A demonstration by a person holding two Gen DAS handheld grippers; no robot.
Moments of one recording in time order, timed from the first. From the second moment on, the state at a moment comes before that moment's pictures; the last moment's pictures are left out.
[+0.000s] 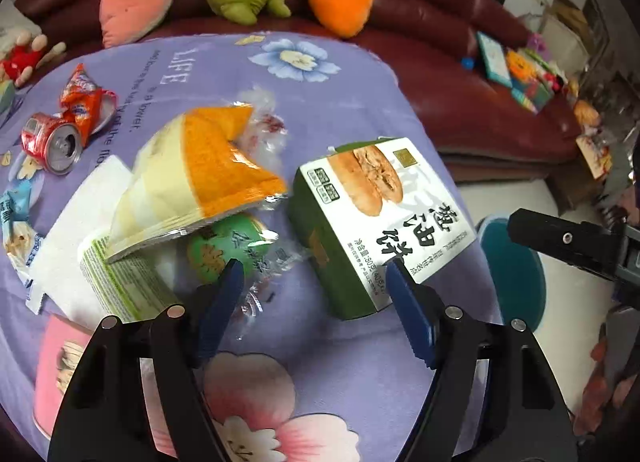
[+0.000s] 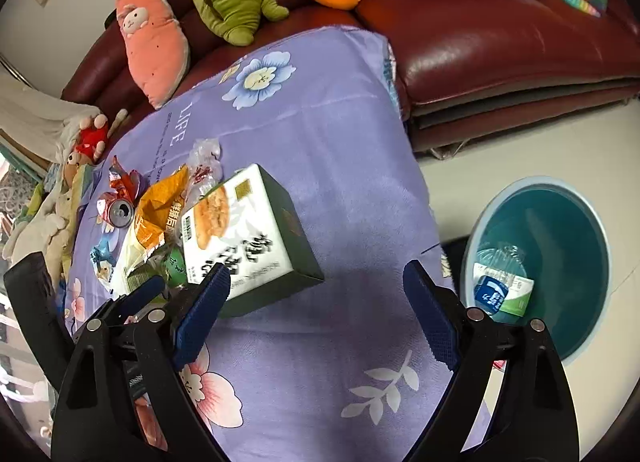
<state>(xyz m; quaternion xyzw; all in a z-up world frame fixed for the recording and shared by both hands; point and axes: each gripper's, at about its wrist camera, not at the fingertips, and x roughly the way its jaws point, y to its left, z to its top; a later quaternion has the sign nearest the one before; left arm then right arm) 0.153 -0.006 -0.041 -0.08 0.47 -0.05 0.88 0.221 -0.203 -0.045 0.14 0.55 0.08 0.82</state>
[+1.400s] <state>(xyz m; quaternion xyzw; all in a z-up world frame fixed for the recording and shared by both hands) 0.053 0.121 -0.021 -0.04 0.45 0.00 0.89 0.187 -0.108 -0.023 0.07 0.55 0.14 0.82</state>
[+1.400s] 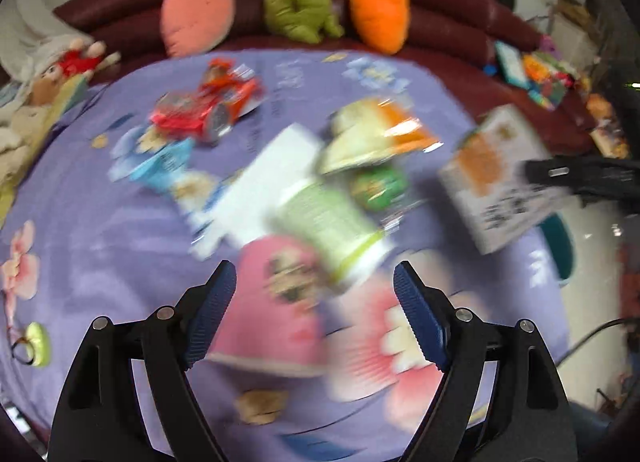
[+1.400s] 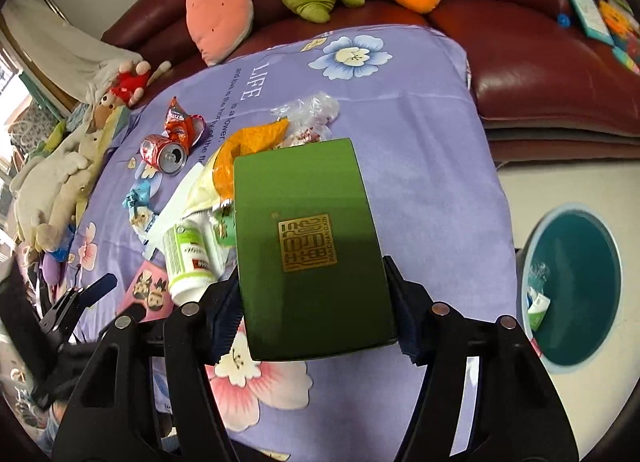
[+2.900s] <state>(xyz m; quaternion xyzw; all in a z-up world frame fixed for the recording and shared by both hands) 0.135 -0.176 0.000 0.07 0.45 -0.23 0.86 0.098 -0.401 -0.017 0.22 0.43 -0.11 0.87</state>
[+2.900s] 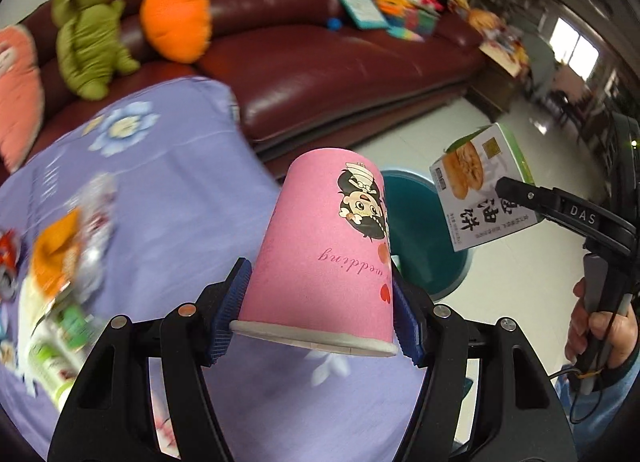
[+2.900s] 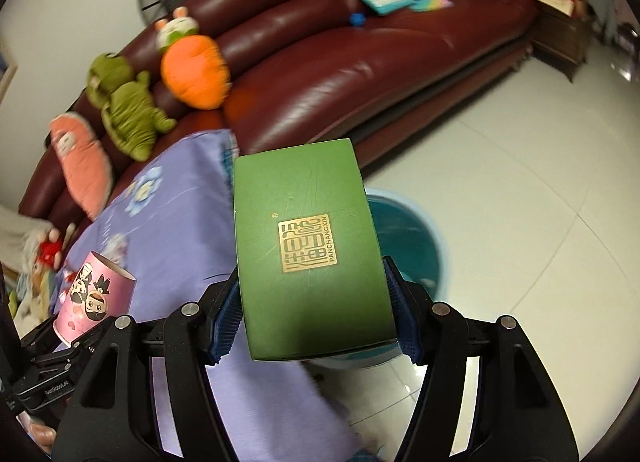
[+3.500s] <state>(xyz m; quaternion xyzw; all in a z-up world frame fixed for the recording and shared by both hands) 0.172 -0.246 -0.044 0.09 0.49 -0.25 0.83 0.115 -0.441 -0.061 0.23 0.46 -0.13 0.85</state>
